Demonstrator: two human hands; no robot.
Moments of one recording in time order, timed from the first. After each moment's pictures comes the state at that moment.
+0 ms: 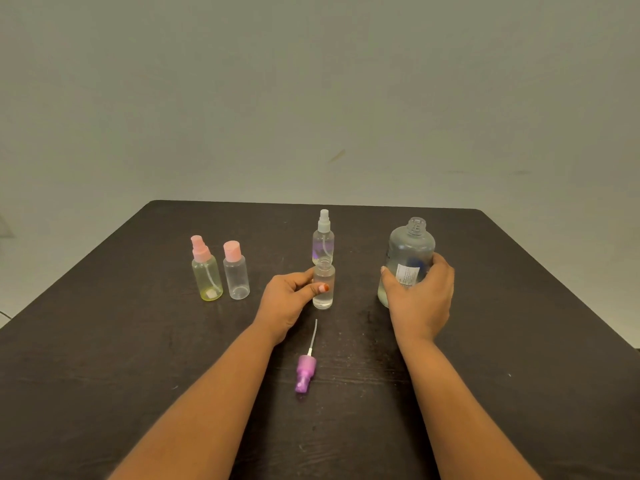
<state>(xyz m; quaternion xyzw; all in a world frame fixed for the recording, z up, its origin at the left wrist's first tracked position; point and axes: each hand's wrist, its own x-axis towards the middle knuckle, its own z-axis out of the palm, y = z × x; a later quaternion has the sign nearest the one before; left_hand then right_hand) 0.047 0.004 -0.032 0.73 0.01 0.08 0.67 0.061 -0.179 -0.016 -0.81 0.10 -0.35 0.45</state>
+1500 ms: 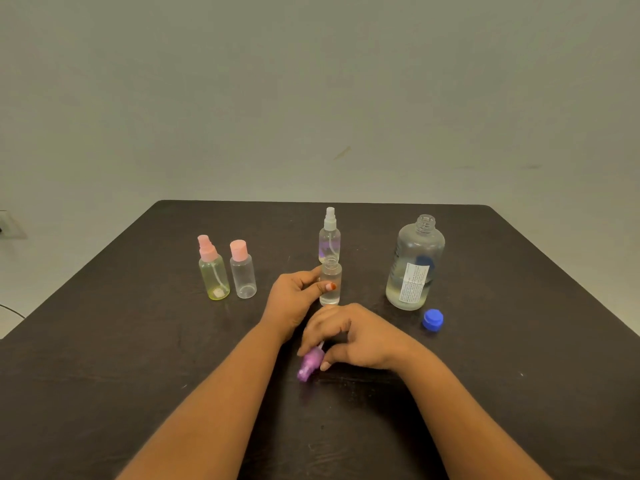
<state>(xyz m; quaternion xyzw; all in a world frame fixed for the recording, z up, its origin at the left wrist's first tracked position) 0.047 0.007 -0.034 0.74 -0.01 0.10 0.66 0.033 -0.146 -0.008 -0.76 -0.49 0.15 0.41</state>
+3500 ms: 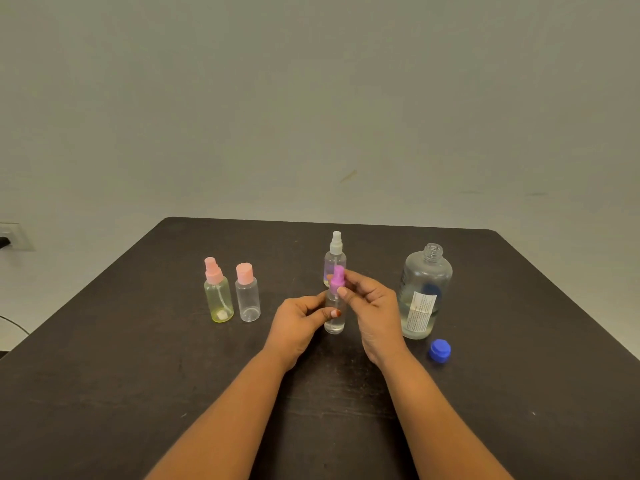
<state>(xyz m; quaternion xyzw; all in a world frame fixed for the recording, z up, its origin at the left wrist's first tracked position) 0.046 0.006 -0.032 0.73 -0.02 0.09 0.68 0.074 -0.122 -0.017 -0.61 -0.17 -0.04 0.77</state>
